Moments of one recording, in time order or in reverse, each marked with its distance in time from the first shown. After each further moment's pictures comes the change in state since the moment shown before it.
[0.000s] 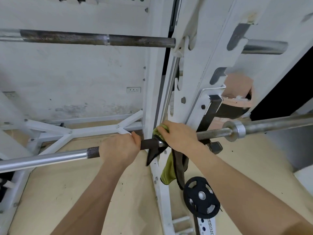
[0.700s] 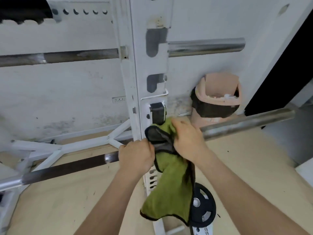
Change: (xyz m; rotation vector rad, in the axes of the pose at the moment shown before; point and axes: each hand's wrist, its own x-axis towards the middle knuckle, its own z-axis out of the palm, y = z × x) left_hand 0.043 0.174 -0.063 -0.431 -0.014 -0.048; right_hand -0.034 0.156 -0.052 0.147 0.294 0.011
